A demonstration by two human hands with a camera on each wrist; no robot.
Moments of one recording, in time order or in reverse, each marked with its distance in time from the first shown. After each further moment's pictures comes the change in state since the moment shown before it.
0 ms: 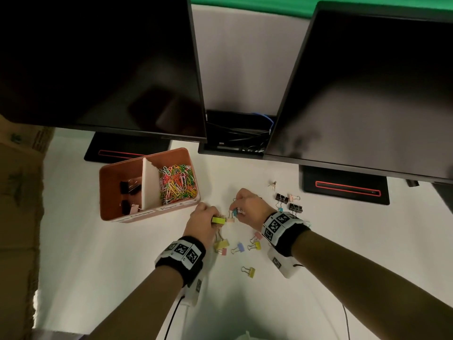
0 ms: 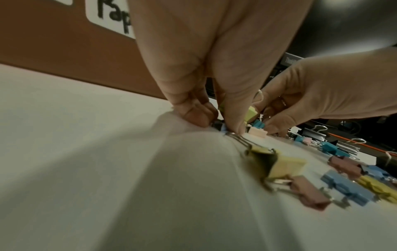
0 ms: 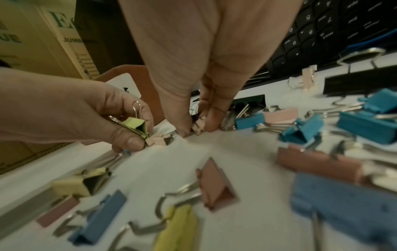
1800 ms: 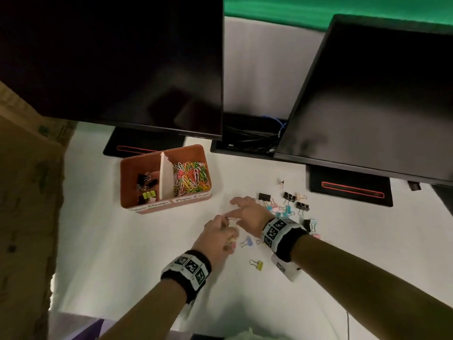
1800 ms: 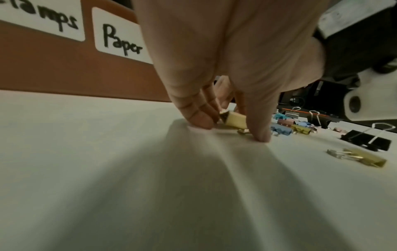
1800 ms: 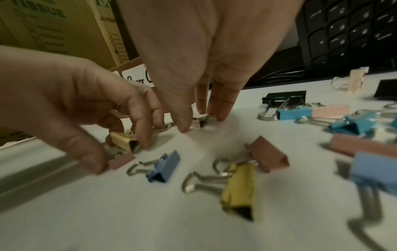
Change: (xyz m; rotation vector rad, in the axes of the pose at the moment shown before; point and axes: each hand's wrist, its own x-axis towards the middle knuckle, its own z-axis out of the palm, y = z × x) left_hand -0.054 -0.010 0.005 0.133 -0.196 0.225; right_hand -0.013 -0.029 0.020 -0.291 -0.085 -0.111
